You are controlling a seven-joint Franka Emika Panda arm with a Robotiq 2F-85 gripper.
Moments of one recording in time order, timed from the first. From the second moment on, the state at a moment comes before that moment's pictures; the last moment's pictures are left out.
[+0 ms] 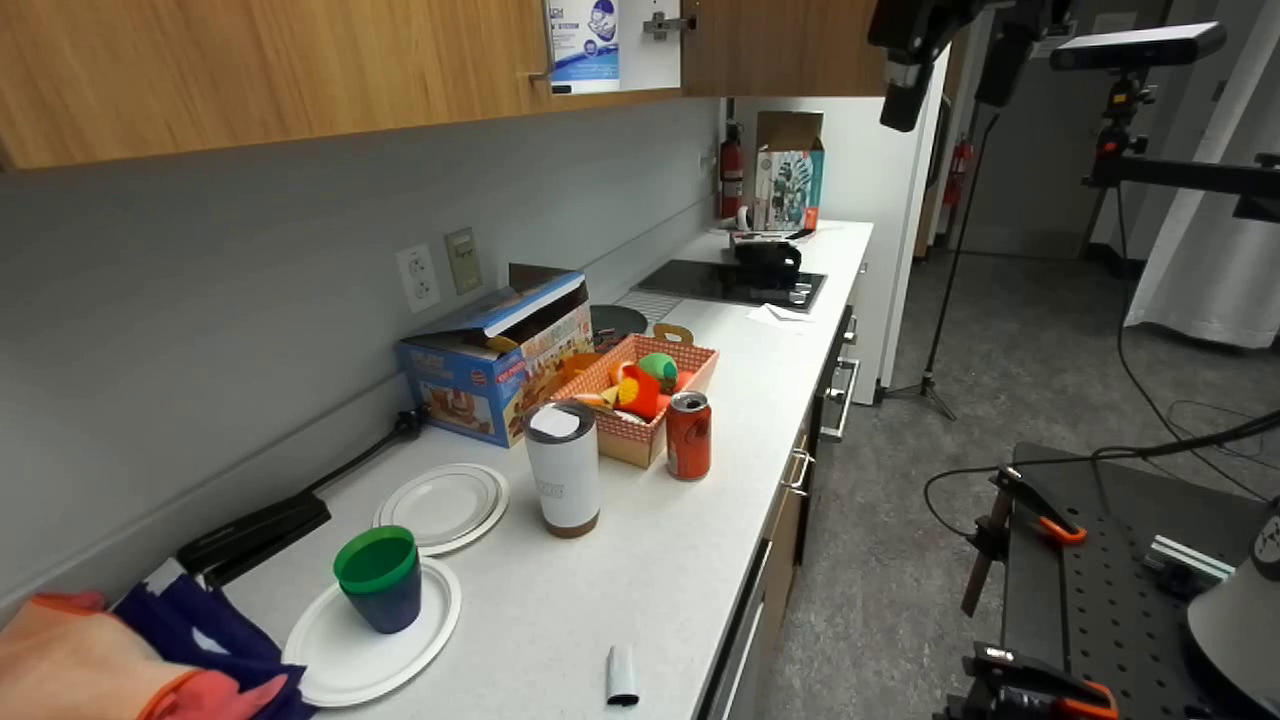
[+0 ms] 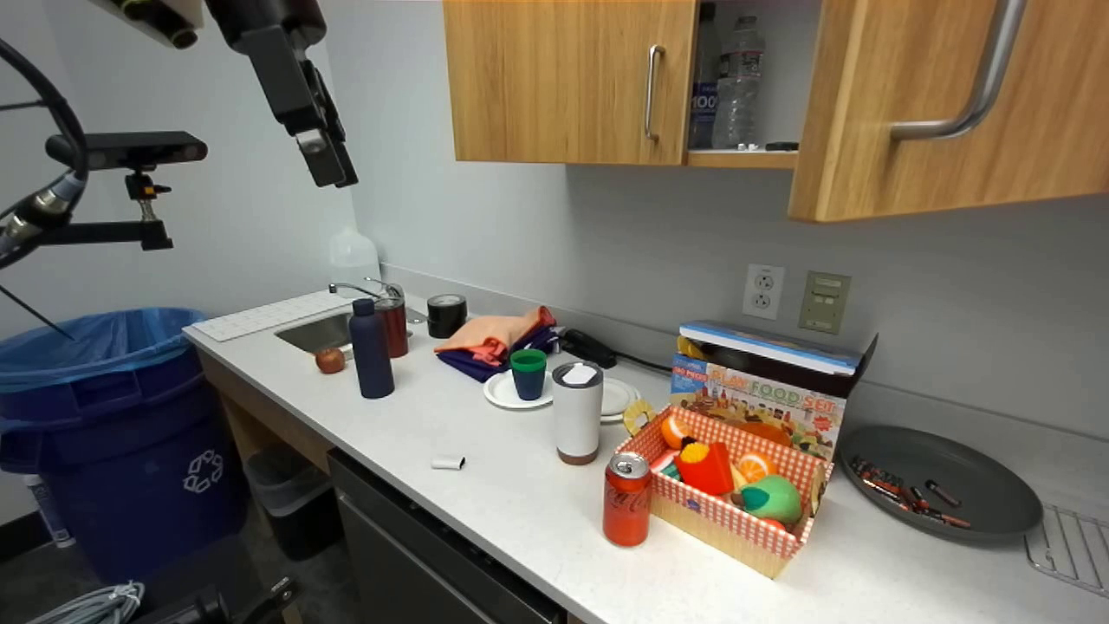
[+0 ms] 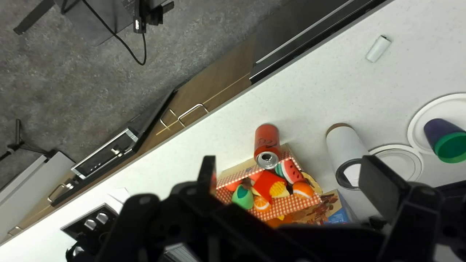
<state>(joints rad) -0.04 -0.82 0.33 -2.42 -0.01 1.76 0.69</state>
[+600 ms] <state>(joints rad) -0.08 -0.87 0.25 -2.40 -0.06 1.69 0.71</state>
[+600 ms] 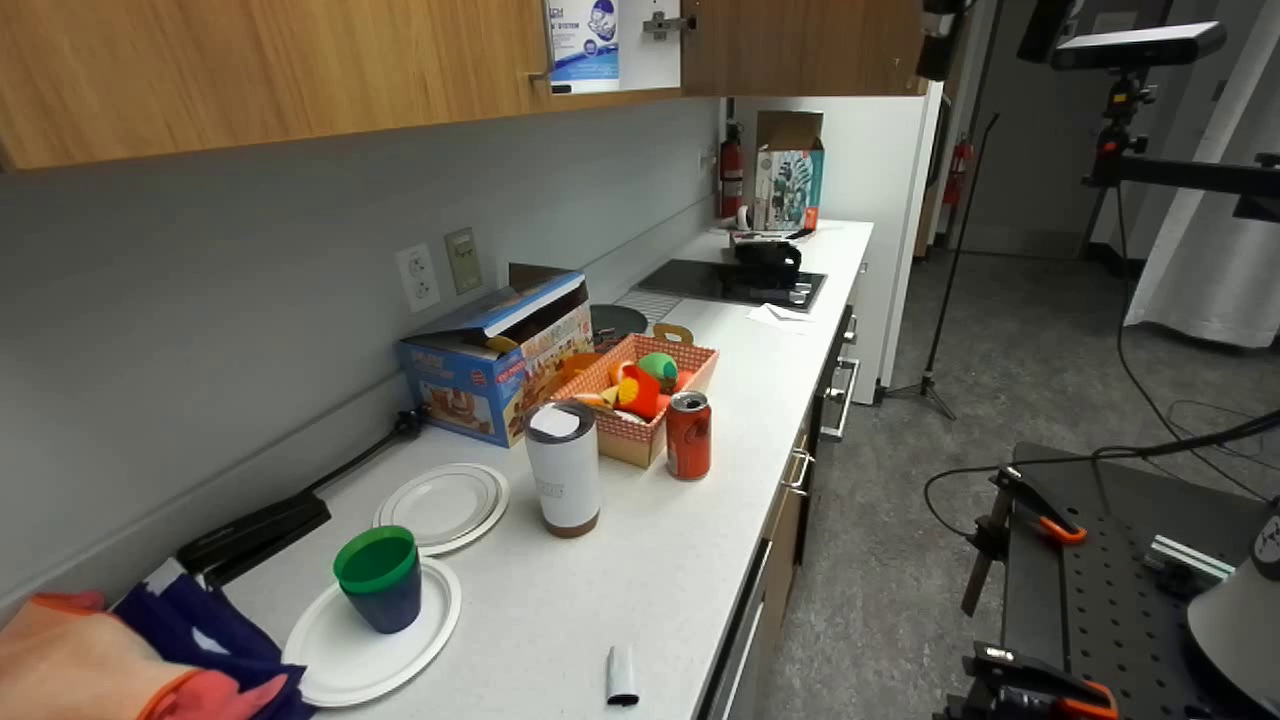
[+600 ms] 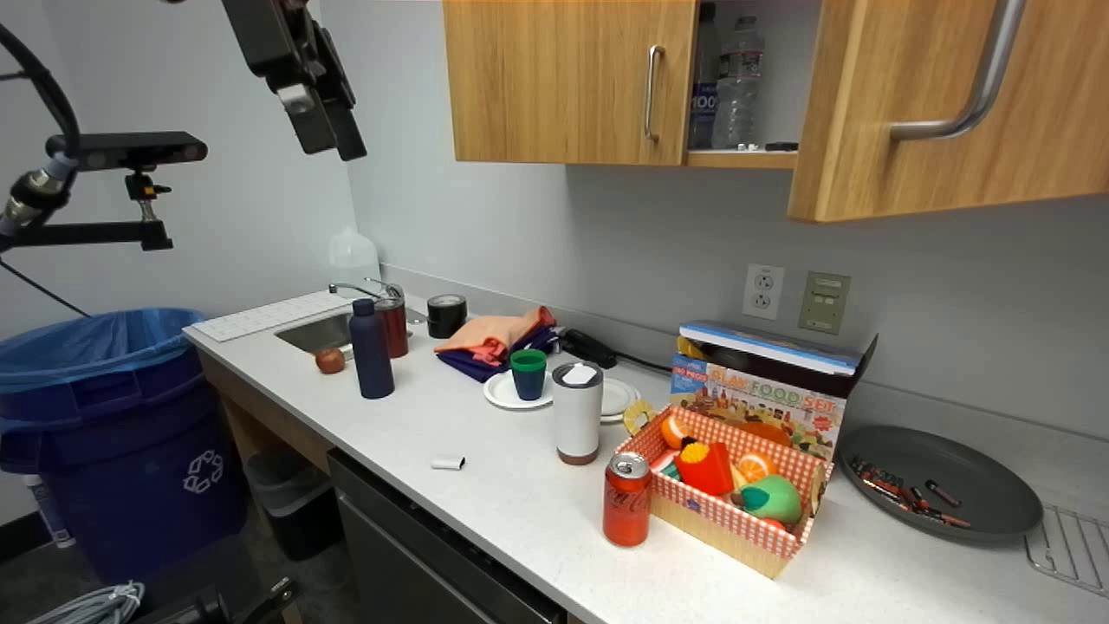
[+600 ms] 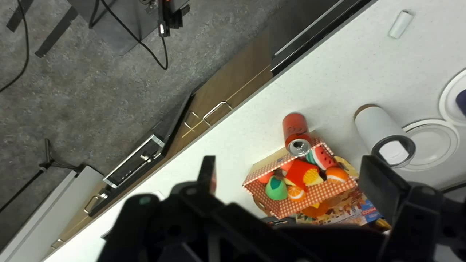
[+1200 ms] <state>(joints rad) -0.24 -0.96 0.08 -2.37 -0.26 1.69 0.71</state>
